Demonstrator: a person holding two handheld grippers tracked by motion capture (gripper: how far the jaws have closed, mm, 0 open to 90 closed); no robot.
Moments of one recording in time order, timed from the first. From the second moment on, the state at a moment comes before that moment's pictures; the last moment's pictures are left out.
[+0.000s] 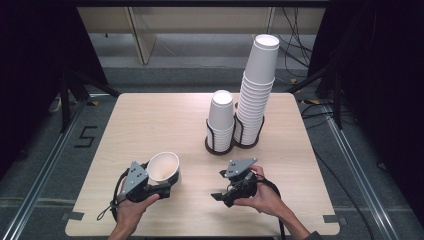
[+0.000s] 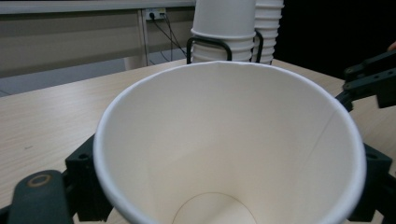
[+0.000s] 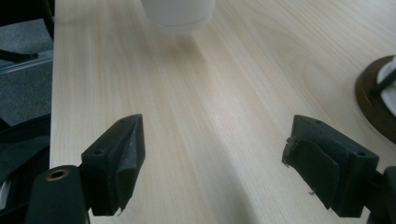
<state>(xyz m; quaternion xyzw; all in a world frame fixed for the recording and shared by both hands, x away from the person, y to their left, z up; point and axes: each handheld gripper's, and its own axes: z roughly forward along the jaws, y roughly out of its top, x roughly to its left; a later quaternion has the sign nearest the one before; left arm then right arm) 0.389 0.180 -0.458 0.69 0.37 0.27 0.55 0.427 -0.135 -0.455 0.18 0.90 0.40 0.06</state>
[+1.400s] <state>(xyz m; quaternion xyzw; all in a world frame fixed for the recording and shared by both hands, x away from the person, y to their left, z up) 0.453 0.206 -0.464 0.68 0.44 0.30 0.51 0.419 -0.184 -0.459 0.24 0.88 0.39 0.11</state>
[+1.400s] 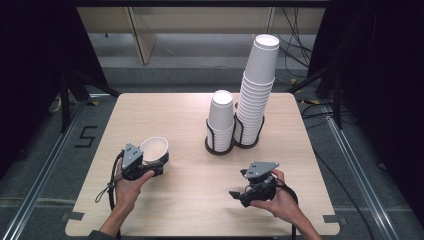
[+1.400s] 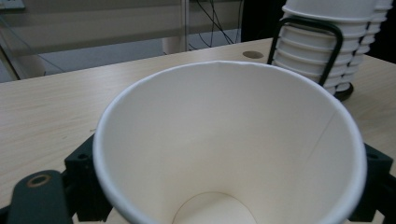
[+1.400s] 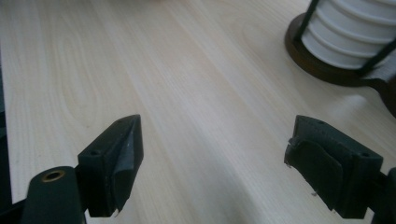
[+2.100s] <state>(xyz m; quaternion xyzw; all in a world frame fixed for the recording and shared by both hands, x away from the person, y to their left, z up) 0.543 0.217 -0.466 0.64 0.47 0.35 0.50 0.413 -0.200 -0.465 0.26 0.88 0.39 0.11</state>
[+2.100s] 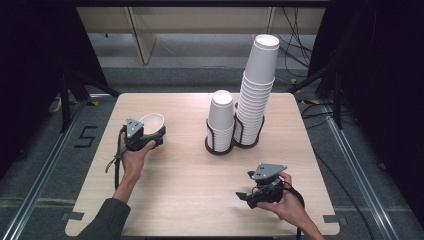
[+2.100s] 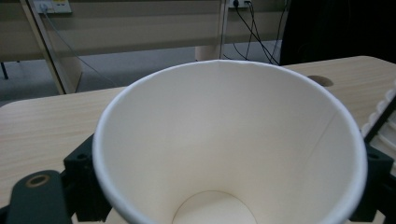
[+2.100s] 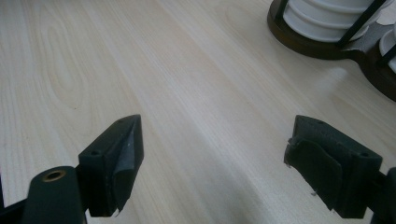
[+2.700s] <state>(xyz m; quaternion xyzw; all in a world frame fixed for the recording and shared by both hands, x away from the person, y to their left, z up) 0.582 0.224 -0.480 0.63 0.50 0.36 0.47 0.411 -0.199 -0.467 0.26 0.88 0.38 0.11</state>
